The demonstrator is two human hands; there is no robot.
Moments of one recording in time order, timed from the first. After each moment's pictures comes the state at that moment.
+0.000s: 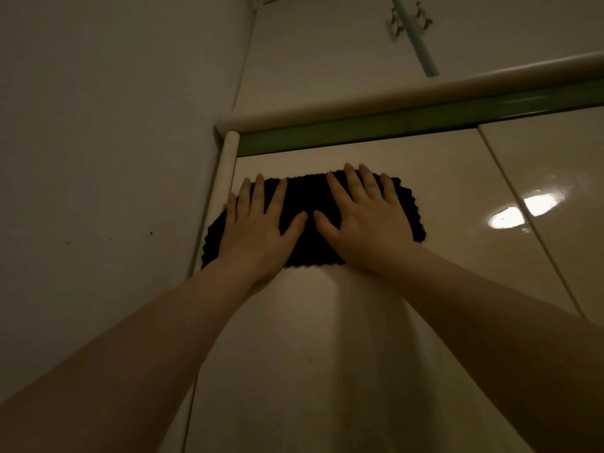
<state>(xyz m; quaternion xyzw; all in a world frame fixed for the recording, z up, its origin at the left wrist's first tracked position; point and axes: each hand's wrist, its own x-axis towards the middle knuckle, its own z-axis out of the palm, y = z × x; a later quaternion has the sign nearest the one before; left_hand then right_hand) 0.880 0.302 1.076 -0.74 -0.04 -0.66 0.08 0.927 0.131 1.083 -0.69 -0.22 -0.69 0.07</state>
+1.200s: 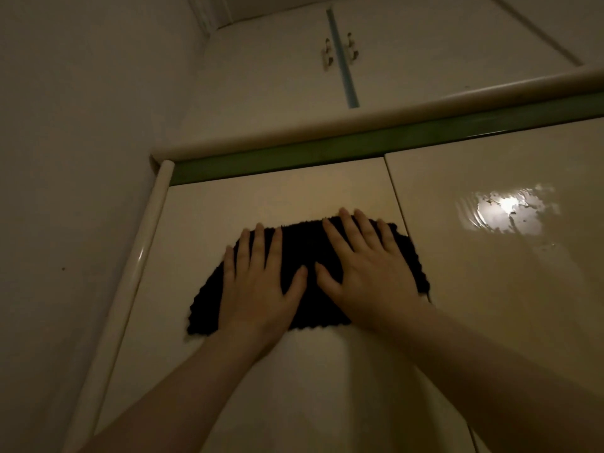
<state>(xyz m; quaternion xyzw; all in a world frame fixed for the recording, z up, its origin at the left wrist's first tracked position) 0.909 0.174 1.019 -0.73 -0.03 -0.68 0.08 0.954 0.004 1.031 -0.69 -0.24 -0.67 0.07</state>
